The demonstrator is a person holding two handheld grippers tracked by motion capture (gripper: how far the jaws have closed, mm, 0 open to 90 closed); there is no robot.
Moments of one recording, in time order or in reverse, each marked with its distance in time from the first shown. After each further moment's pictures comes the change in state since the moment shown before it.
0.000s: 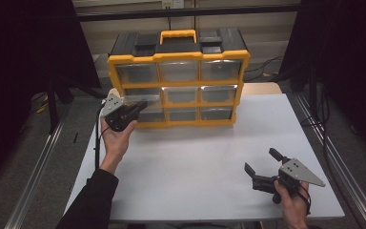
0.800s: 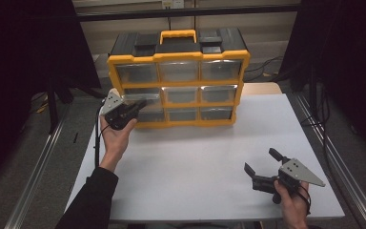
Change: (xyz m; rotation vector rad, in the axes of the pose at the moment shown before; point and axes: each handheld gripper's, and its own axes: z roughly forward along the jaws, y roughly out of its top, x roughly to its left) left arm 0.005 0.002 0.002 0.017 0.016 0.022; right arm 0.000 0.000 0.000 0.001 0.003 -0.005
